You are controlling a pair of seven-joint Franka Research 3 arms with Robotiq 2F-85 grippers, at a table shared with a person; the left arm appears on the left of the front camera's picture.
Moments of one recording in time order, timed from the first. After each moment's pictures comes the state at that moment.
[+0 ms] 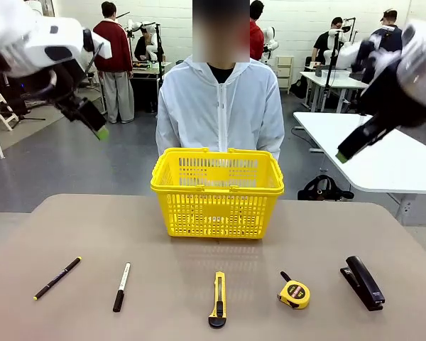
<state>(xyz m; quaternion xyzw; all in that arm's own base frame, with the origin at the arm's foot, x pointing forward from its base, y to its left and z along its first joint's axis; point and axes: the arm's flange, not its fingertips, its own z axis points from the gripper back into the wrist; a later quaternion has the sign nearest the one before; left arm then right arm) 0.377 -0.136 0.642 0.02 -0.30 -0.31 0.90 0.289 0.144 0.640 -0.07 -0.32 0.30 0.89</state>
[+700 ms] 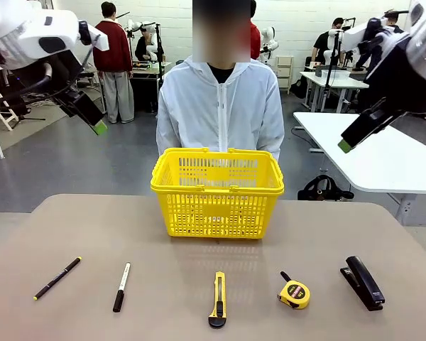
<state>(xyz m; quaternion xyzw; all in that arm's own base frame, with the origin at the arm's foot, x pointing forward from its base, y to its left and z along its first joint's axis) 0.383 -0.110 0.644 -0.03 -0.30 -0.33 0.89 0.294 0.116 0.651 -0.02 -0.33 0.32 0.89</state>
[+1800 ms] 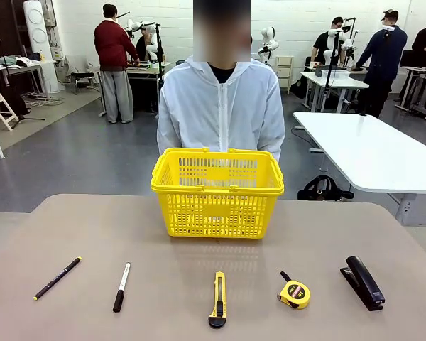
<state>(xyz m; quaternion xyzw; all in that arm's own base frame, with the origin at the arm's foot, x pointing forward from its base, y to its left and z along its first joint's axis) 0.351 0.118 0.664 -0.29 -0.33 -0.25 0.86 0.249 -0.165 0.645 0.31 -0.41 0.22 0.83</state>
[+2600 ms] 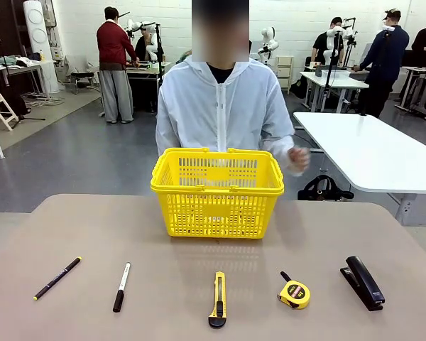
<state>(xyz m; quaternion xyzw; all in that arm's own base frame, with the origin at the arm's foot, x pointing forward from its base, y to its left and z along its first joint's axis) 0.351 0.120 0.665 -0.28 -0.33 -0.25 0.87 0.250 -0.163 0.645 0.30 -0.41 0.22 0.83</state>
